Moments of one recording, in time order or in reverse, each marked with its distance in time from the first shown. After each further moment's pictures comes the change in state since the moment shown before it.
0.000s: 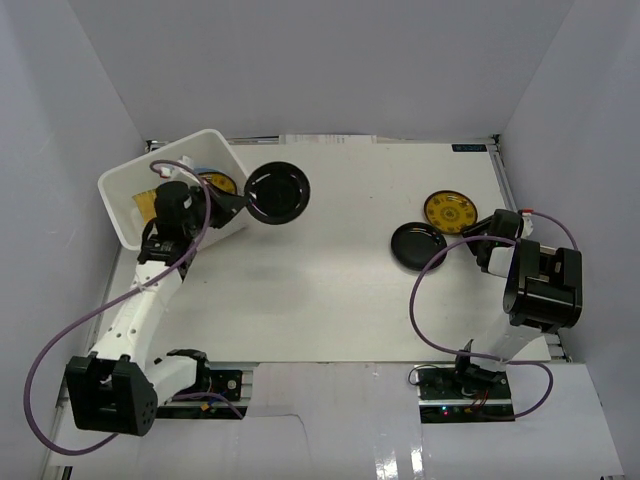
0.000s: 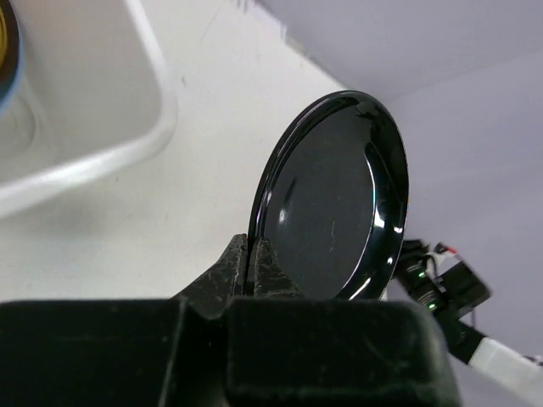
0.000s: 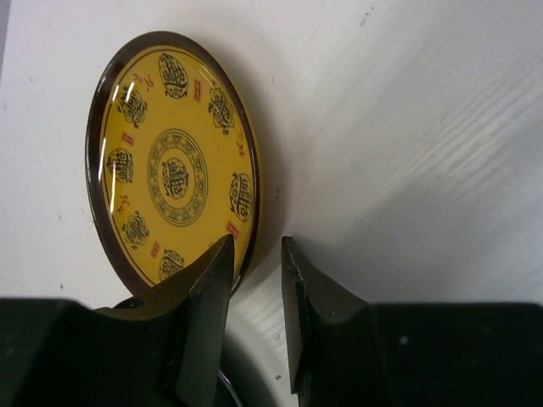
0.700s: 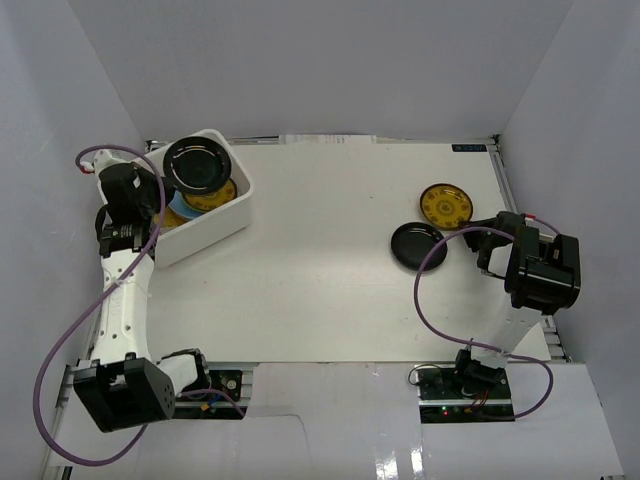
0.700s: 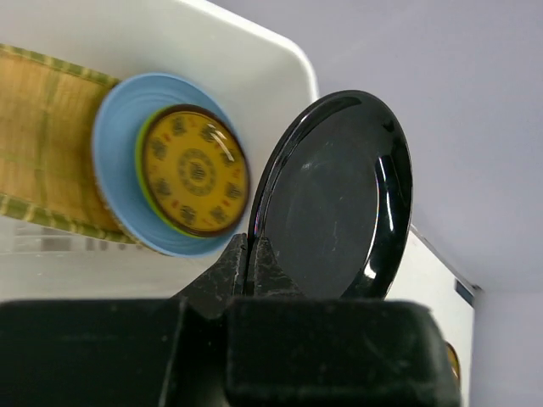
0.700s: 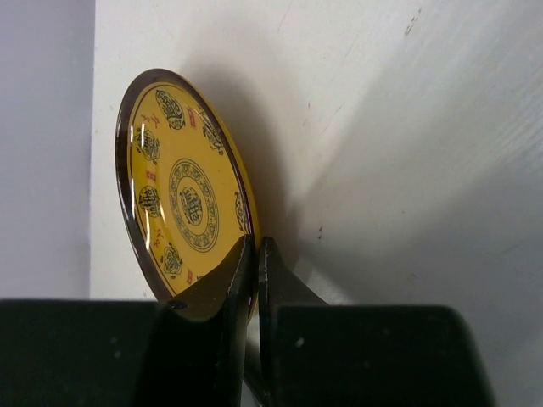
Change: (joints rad) left arm 0.332 0.015 0.243 -0.211 -0.229 0.092; right arm -0.034 0.156 0.029 0.214 -0.135 0.201
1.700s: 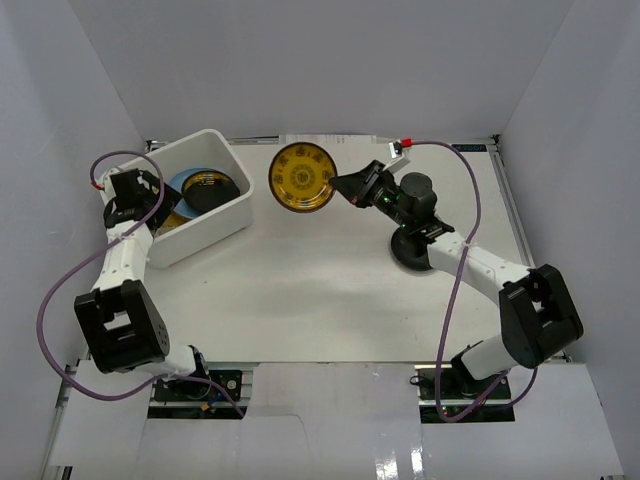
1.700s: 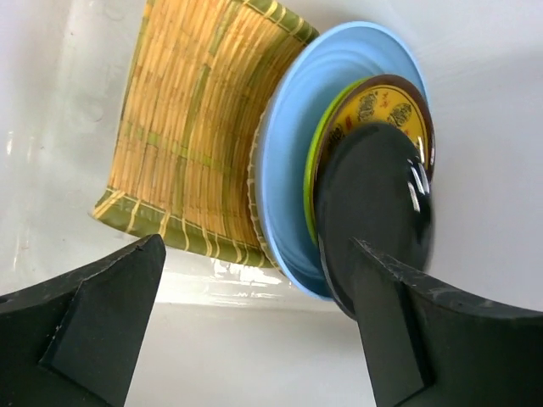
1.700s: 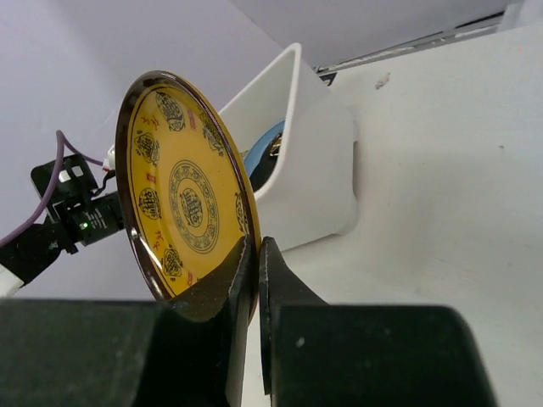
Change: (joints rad) left arm 0.097 0.340 -0.016 -0.022 -0.116 0.044; right arm 0.795 -0.359 0.248 -0.031 -0.086 -0.144
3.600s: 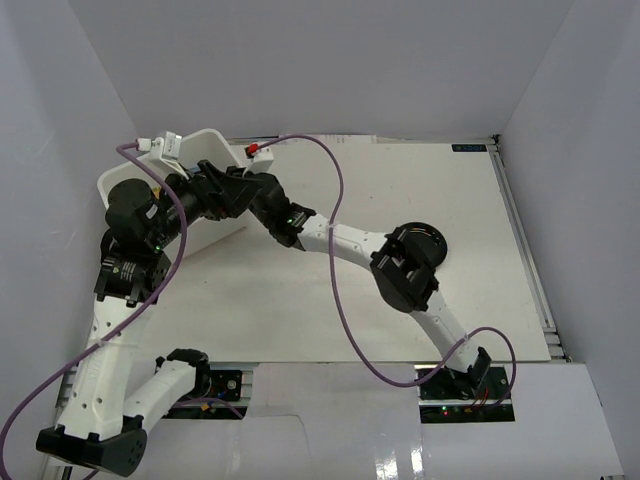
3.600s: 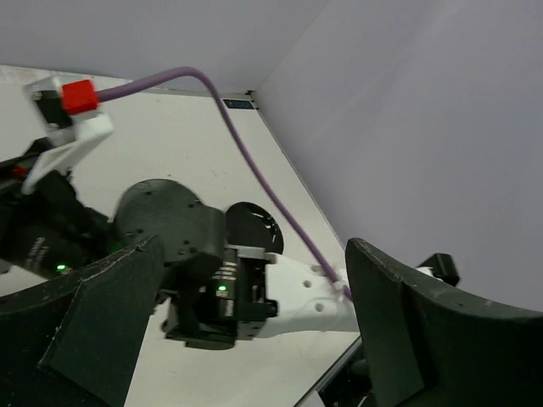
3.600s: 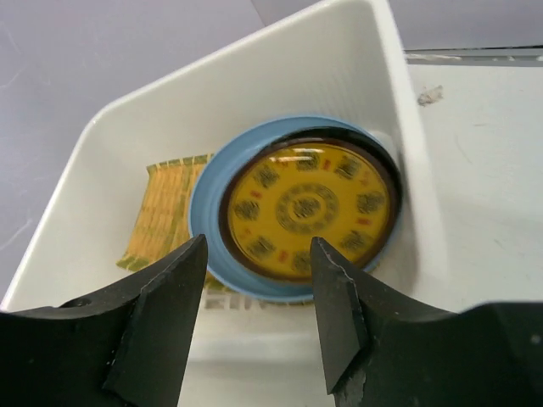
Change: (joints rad) left arm -0.497 -0.563 0.117 0.026 0.541 0.040; right arm 0.484 0.915 1.152 -0.318 0.573 -0.358
